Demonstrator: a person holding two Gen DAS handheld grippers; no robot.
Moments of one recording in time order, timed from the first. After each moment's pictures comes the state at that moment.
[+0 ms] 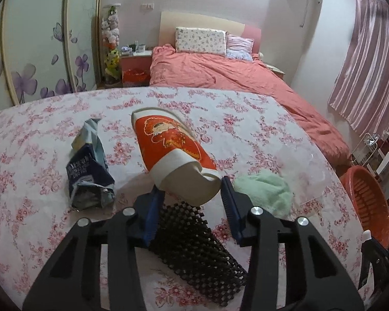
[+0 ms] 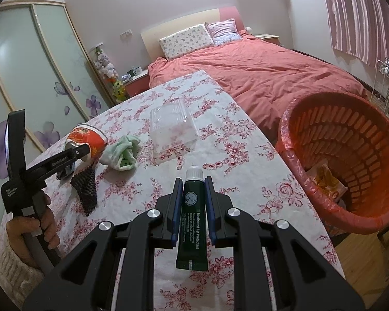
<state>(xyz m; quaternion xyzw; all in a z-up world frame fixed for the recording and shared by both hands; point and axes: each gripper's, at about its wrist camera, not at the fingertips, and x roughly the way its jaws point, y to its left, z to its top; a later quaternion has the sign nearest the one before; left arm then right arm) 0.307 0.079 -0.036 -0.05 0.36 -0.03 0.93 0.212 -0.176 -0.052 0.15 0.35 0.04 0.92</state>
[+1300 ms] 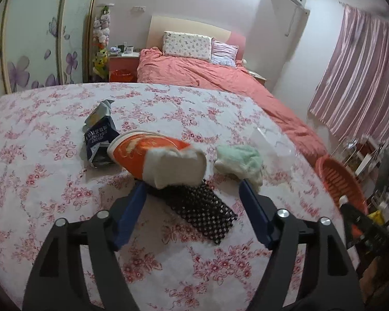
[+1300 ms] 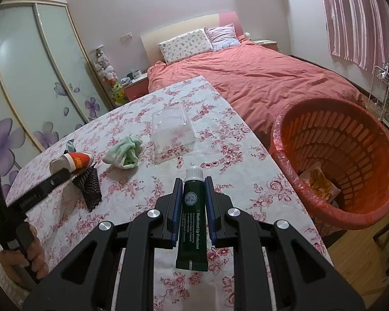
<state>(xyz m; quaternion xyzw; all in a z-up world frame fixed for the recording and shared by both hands) 0.243 0.106 -0.028 -0.09 0.35 -0.09 0.93 0.200 -0.180 -0.044 0.14 0.35 0.03 0.93</state>
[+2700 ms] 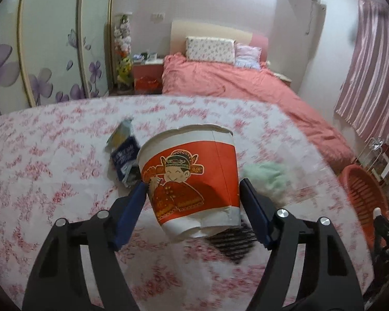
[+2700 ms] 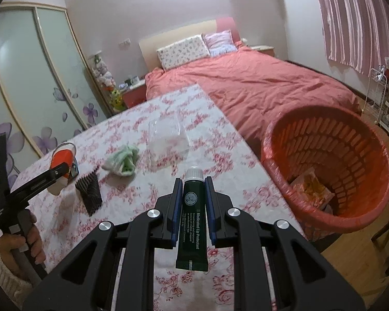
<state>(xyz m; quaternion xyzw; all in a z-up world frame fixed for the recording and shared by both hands) 0.250 0.099 -0.003 -0.05 0.34 -0.01 0.94 0.187 -0.195 -0.030 0.14 0.31 0.03 0.94</state>
